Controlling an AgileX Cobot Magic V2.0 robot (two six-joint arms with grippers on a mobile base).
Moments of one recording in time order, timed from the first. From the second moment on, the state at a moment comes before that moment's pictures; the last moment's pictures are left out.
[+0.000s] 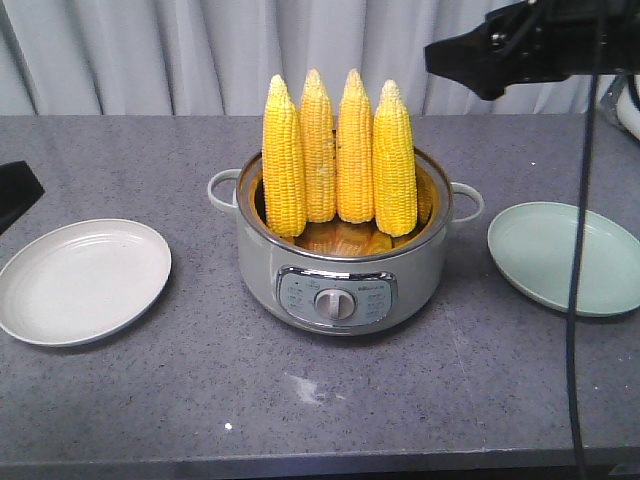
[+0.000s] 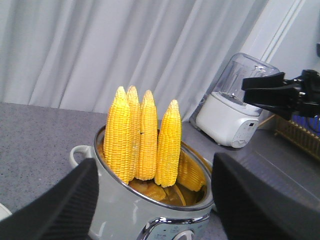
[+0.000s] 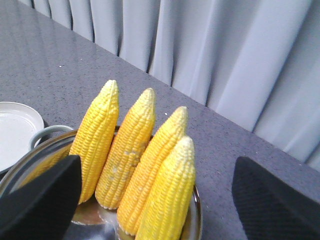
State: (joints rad) left arm -0.03 0.68 -0.66 -1.48 0.53 1.01; right arm 0.07 1.51 -1.50 0.93 0.75 -1.05
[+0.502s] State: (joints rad) left arm -0.03 0.68 -0.66 -1.48 0.53 1.01; right arm 0.19 1.80 -1.56 0.91 0.53 -1.09
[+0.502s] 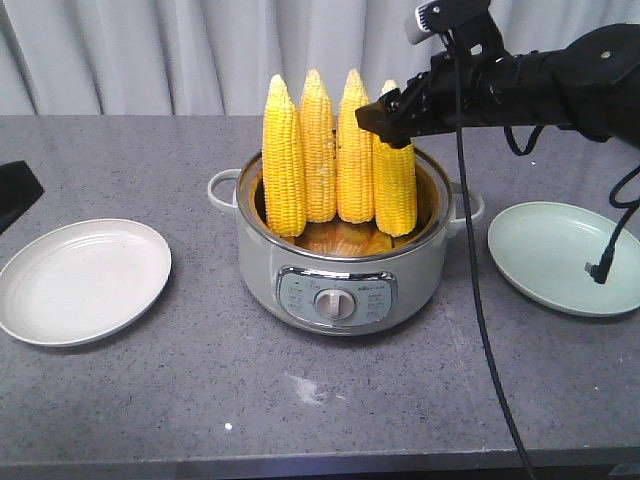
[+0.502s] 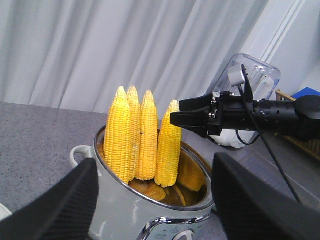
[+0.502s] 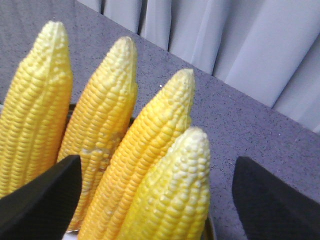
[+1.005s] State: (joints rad) left arm -0.03 0.68 -0.66 -1.48 0.53 1.01; right arm 0.19 1.83 -1.56 0.91 0.51 -1.09
